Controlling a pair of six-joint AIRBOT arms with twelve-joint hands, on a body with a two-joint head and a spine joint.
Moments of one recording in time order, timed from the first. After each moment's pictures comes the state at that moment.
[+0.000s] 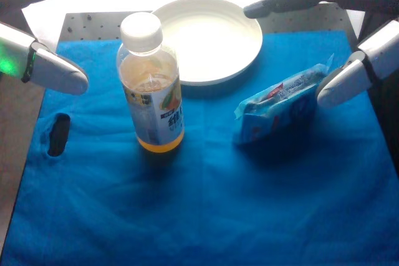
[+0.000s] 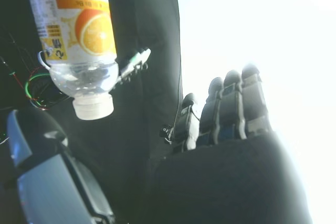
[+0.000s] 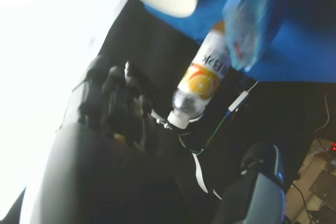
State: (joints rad) left arm 0.63 -0.89 1.39 0.67 -0.70 -0.05; right arm -0.46 -1.07 1.50 -1.09 0.73 0.37
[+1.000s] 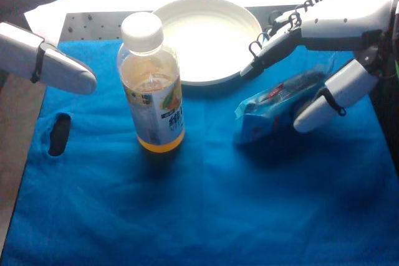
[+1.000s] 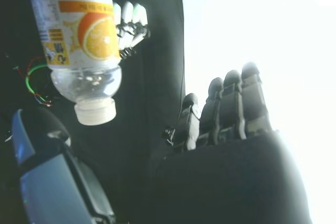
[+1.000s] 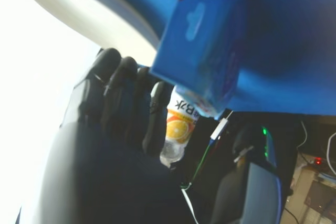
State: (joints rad) left arm 0.63 -0.91 1.40 0.66 -0.71 -0.05; right arm -0.50 -1.18 1.55 -1.24 0.65 0.44
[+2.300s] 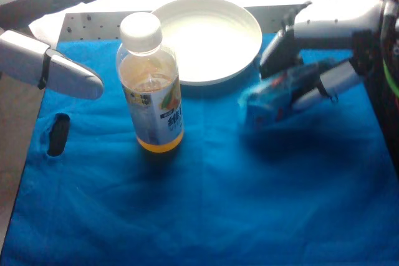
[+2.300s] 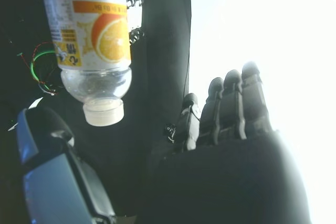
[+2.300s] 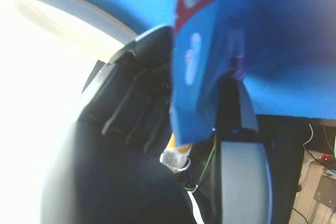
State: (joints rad) left arm 0.67 -0.93 1.40 0.61 -0.75 -0.04; right arm -0.49 -1.23 1.61 -1.22 0.65 0.46
